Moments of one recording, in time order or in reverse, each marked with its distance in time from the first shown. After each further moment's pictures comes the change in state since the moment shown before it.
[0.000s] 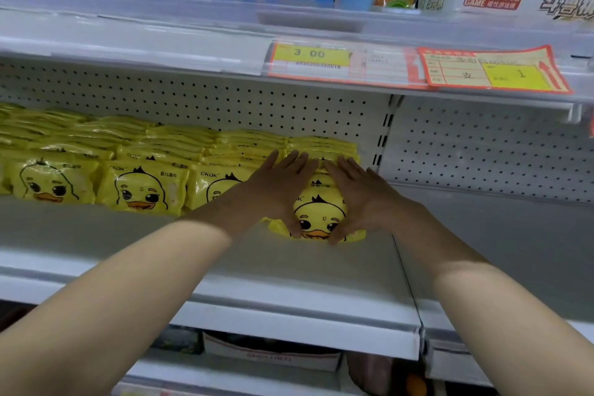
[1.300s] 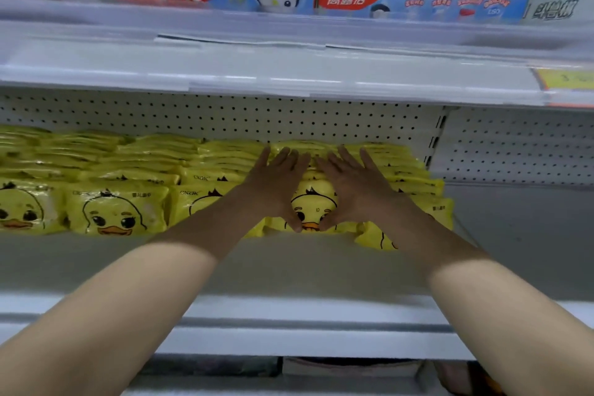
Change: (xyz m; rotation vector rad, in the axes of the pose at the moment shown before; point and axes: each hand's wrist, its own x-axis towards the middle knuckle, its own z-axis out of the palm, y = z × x) left_hand -0.036 -0.147 0.019 0.069 0.060 -0.002; right_hand 0.086 -0.138 -0.010 -0.194 0.089 0.116
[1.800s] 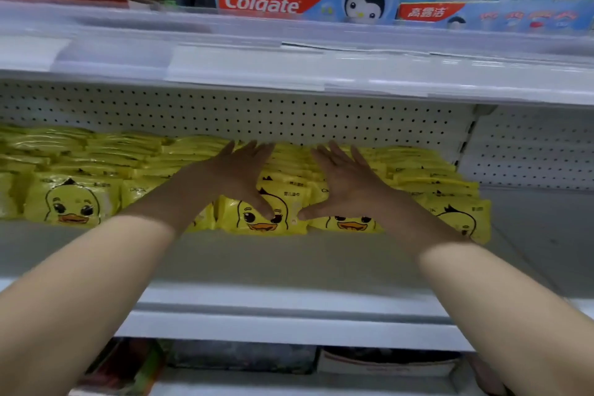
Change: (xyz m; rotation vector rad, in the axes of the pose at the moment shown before) left_hand -0.069 -0.116 -0.015 -0.171 -0.113 -0.078; right_hand 0.013 -0.079 -0.033 0.226 0.059 -0.073
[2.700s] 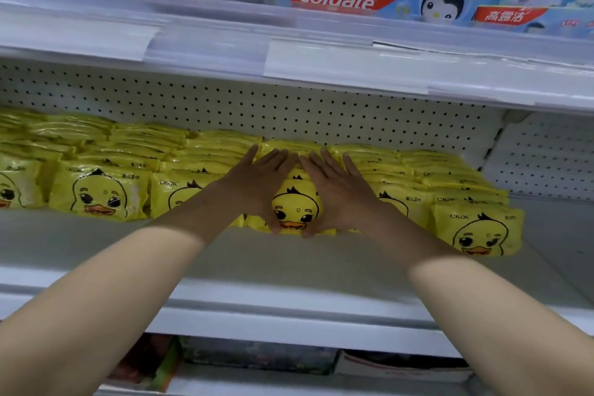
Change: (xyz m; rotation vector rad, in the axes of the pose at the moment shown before) left_hand -0.002 -0.027 0.037 0.158 0.118 0.097; right_hand 0.035 -0.050 0.034 -0.148 0.019 -0.043
